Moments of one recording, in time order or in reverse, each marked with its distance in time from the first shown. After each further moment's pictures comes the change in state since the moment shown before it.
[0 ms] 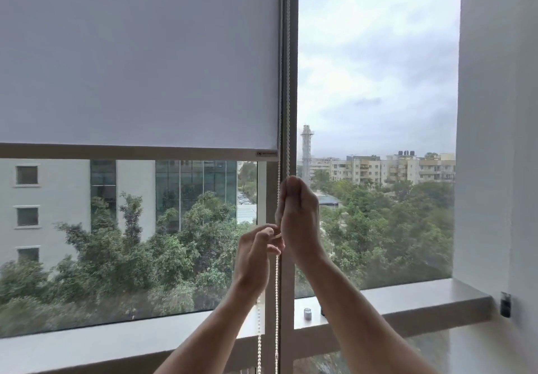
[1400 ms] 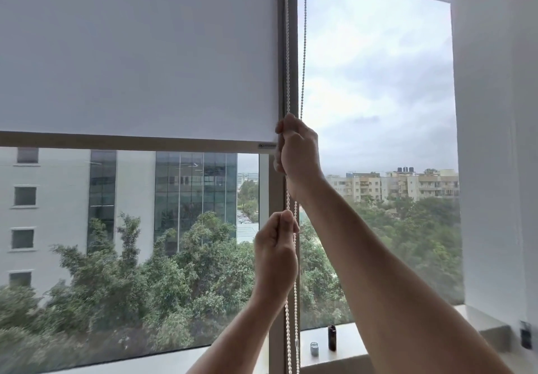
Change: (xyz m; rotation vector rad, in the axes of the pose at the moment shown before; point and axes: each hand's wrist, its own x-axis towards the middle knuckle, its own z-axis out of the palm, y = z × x) left_hand 0.034 0.041 0.031 -0.071 0.134 0.146; right_hand 0.112 -0.085 0.025 0.220 -0.062 0.109
